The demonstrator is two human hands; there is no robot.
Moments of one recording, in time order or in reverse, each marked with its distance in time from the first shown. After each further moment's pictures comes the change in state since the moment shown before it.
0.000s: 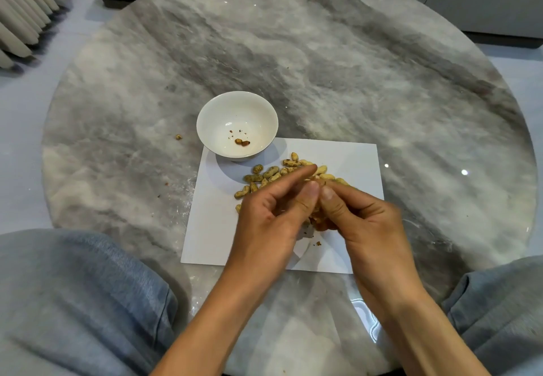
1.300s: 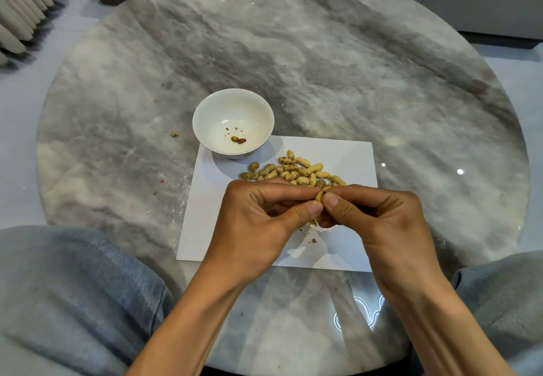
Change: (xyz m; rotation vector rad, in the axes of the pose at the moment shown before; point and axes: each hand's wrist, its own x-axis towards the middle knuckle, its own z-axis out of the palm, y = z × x) left_hand 0.003 0.005 -0.011 0.177 -0.042 0.182; right_hand -0.004 -0.023 -0.013 -0.082 -0.027 -0.020
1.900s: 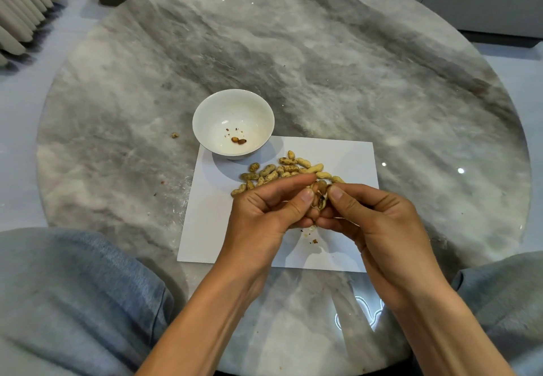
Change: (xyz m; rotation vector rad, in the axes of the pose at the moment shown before) left_hand 0.000 -0.001 0.012 -0.322 0.104 -0.345; right_hand 0.007 0.009 0.000 0.190 0.052 0.204
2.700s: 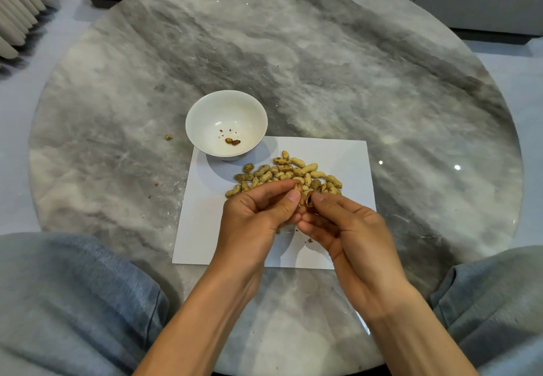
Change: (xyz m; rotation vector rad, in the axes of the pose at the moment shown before) left_hand 0.004 -0.010 -0.003 -0.013 0.105 -0.060; right_hand 0.003 0.022 0.009 0.219 0.094 0.187
